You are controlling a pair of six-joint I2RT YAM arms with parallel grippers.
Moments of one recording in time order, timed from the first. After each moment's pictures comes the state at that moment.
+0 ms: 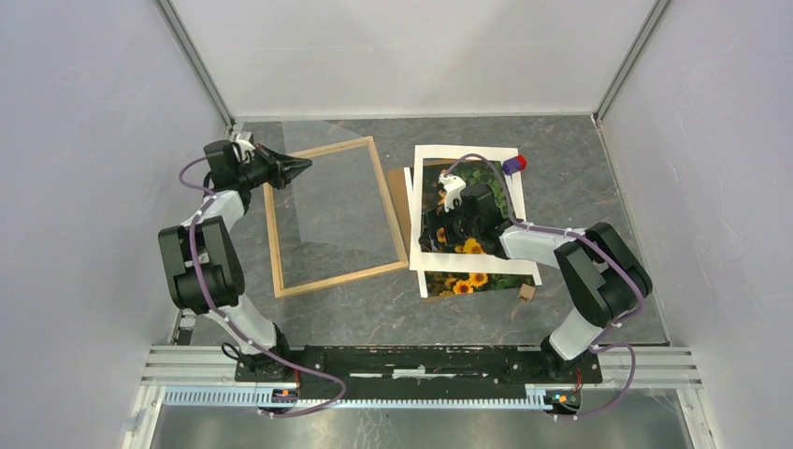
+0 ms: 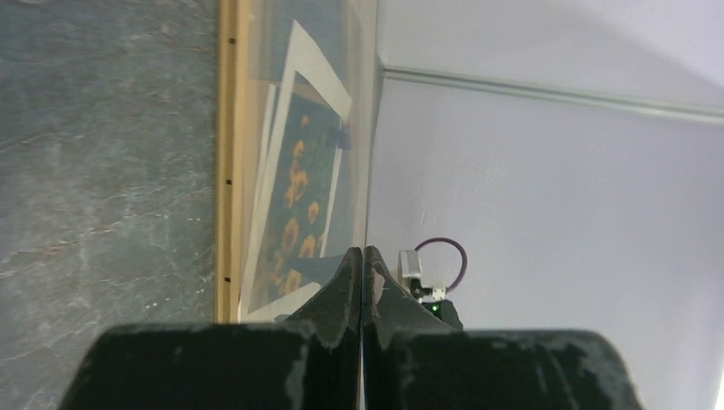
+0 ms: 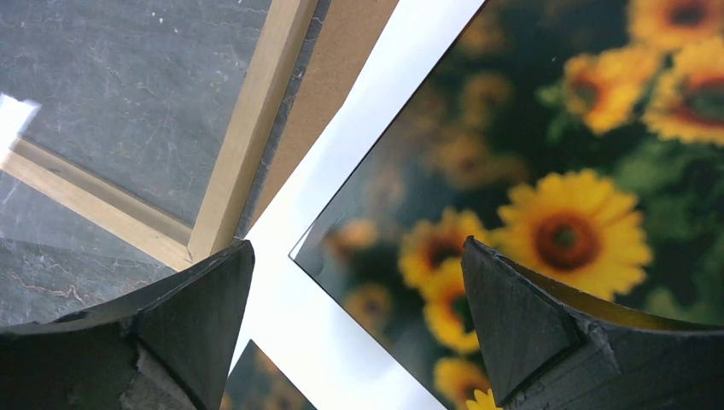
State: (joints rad) left arm 0.26 1.69 1.06 0.19 0.96 -1.12; right arm 0.53 1.65 0.78 0.21 -0.27 0.15
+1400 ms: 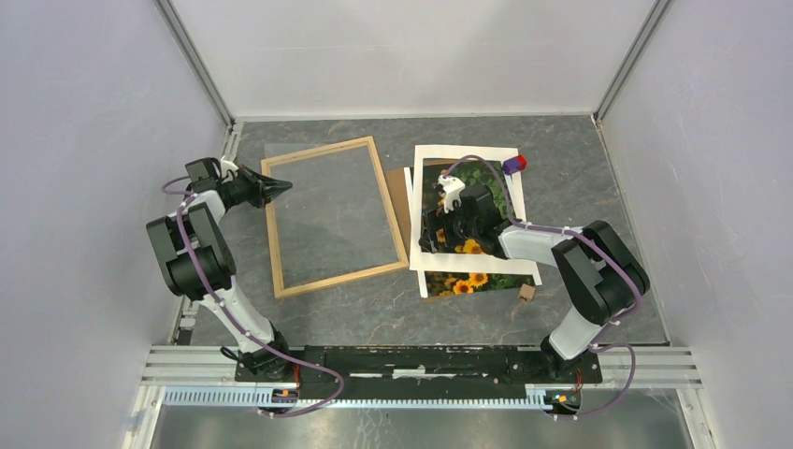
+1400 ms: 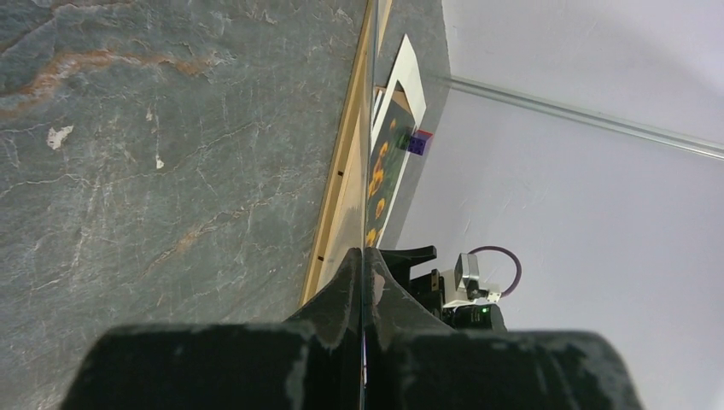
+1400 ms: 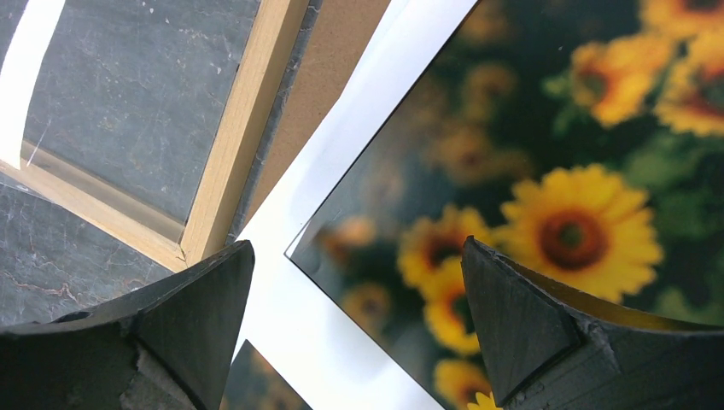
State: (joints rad) left arm 0.42 1.84 1.12 -0.11 1.00 -0.81; right arm 0.53 1.67 0.78 0.21 -0.27 0.15
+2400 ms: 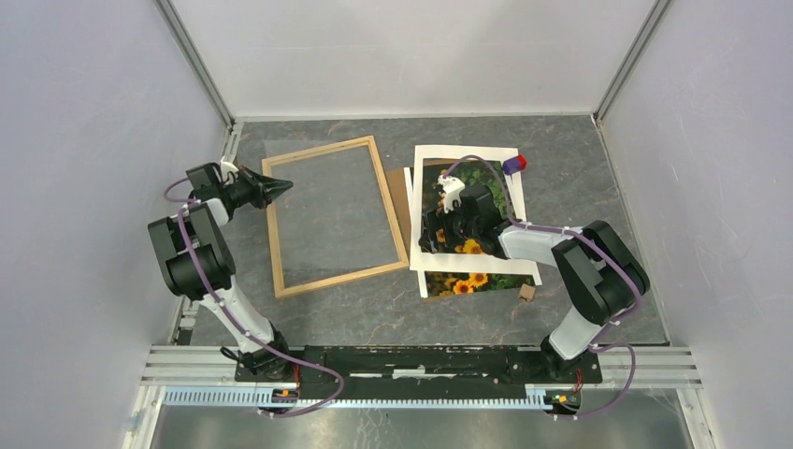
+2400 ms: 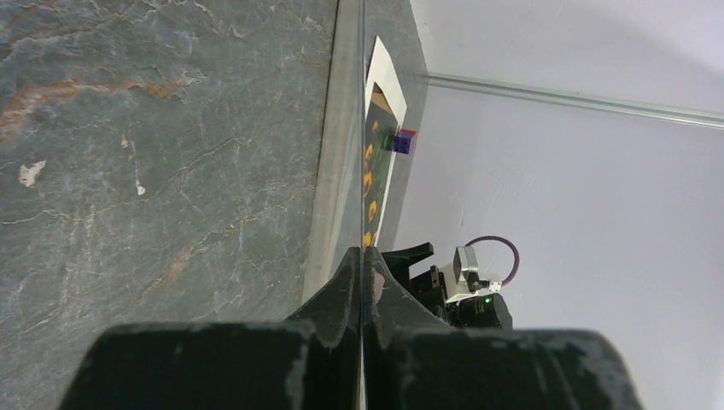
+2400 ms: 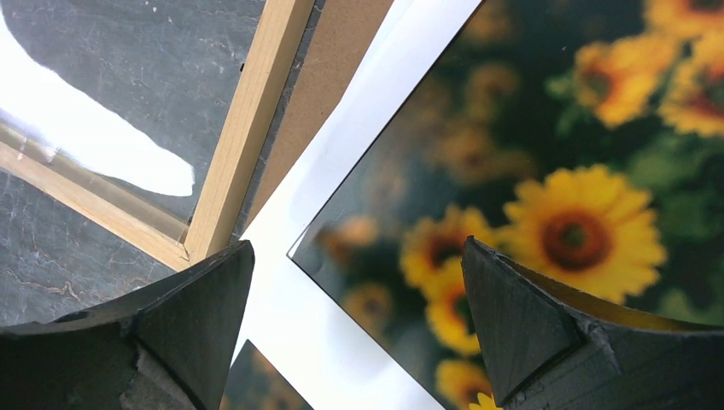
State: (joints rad) left arm 0.43 1.85 1.04 0.11 1.06 -0.86; right arm 0.53 1.67 0.78 0.21 -0.28 0.15
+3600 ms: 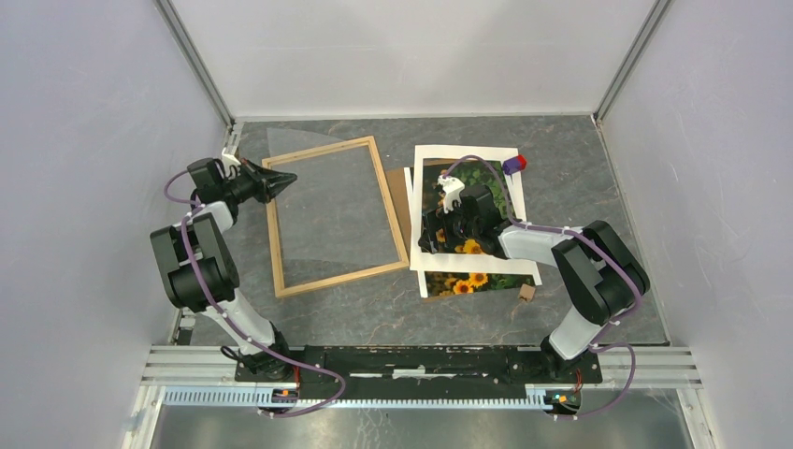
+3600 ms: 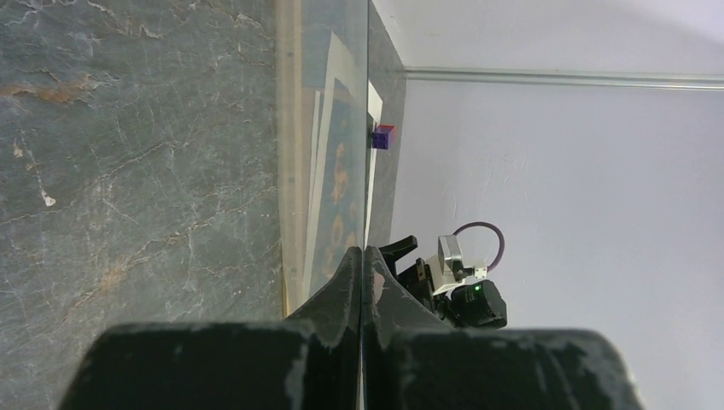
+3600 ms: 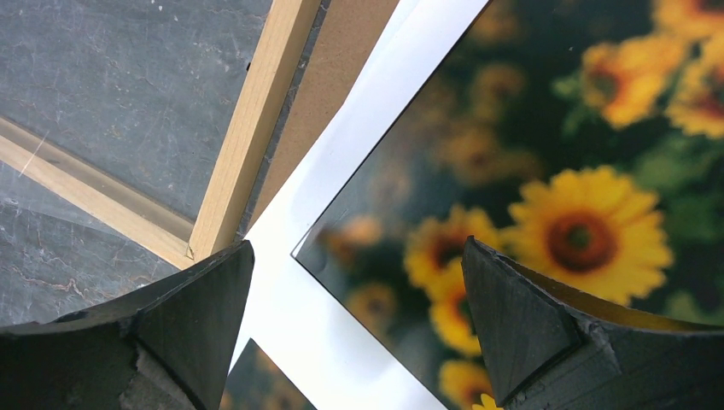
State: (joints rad) left arm 0.39 1.74 0.97 0.25 1.06 -0.95; right arm 0.53 1.67 0.78 0.21 -0.29 0.15
